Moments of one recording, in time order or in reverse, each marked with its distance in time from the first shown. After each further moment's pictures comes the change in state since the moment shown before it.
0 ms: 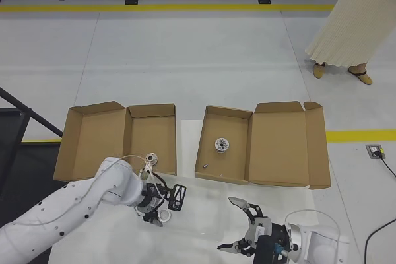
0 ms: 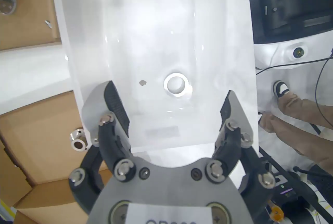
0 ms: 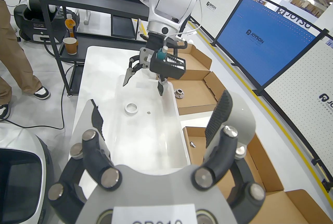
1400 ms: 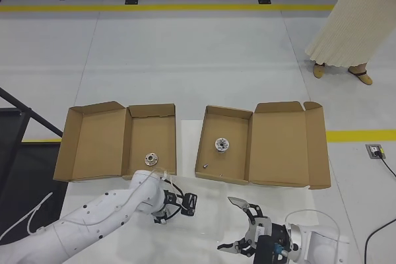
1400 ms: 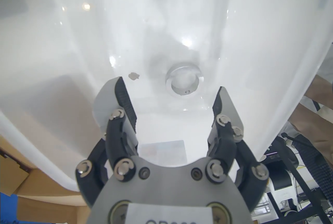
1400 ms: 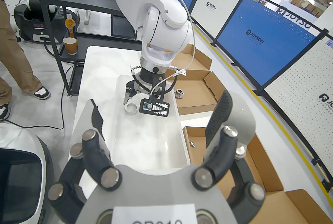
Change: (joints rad) left arm 0.057 -0.191 0.078 0.134 0.141 0.143 -0.223; right arm 0.000 0.000 0.000 0.000 0.000 0.000 0.000
